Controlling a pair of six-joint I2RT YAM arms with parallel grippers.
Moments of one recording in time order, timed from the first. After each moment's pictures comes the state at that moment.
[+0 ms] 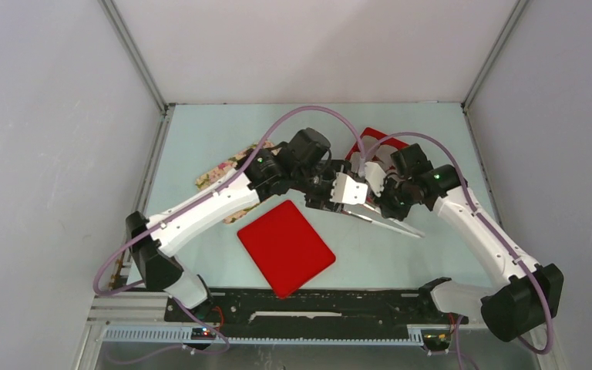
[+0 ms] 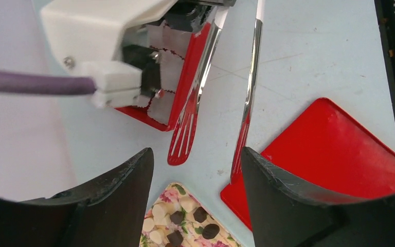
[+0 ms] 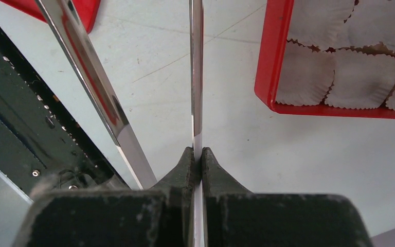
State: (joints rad) left arm -0.95 1.56 1.64 -0.82 0.30 0.89; right arm 0.39 1.21 1.10 -1.03 -0.28 -0.62
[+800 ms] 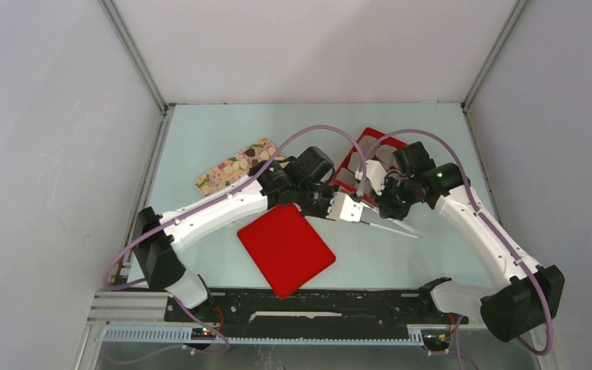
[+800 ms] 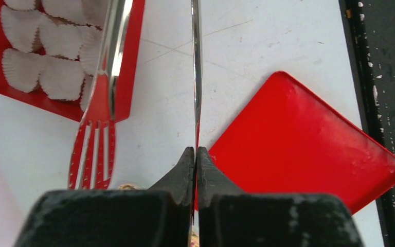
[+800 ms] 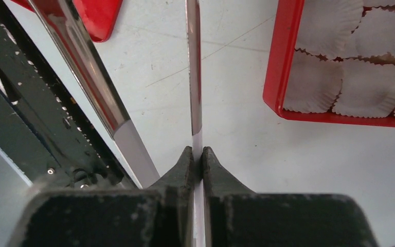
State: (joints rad) left arm -0.97 1.59 1.49 -0.85 0.31 0.91; right arm 0.40 1.21 1.13 -1.05 -0.34 -0.62
